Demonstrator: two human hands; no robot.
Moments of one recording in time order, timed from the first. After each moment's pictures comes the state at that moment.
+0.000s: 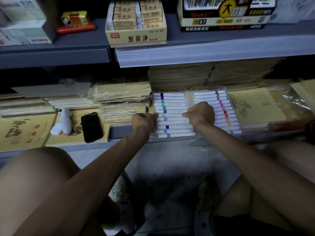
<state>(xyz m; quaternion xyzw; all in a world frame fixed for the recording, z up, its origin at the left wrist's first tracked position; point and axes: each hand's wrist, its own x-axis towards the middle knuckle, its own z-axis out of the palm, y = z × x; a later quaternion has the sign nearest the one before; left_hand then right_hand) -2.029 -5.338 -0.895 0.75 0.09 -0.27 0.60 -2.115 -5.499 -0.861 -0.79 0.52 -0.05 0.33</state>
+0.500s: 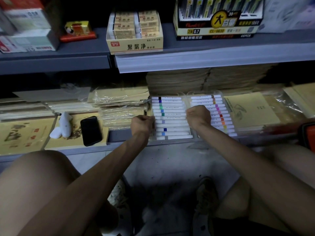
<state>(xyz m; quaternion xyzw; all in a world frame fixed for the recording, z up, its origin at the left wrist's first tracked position) -2.028 -5.340 -0.907 0.78 0.09 -0.21 0.58 -2.124 -5.503 -0.852 -0.79 0.50 -0.05 0.36</state>
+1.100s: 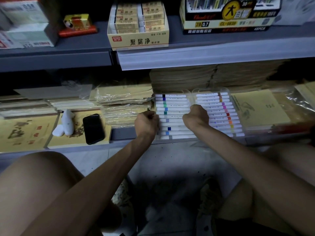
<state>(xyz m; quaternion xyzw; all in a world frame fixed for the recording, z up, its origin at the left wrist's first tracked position) -2.028 -5.341 -0.914 0.84 -0.02 -0.15 0.53 -2.112 -5.484 -0.852 -0.83 0.46 0.02 0.32</state>
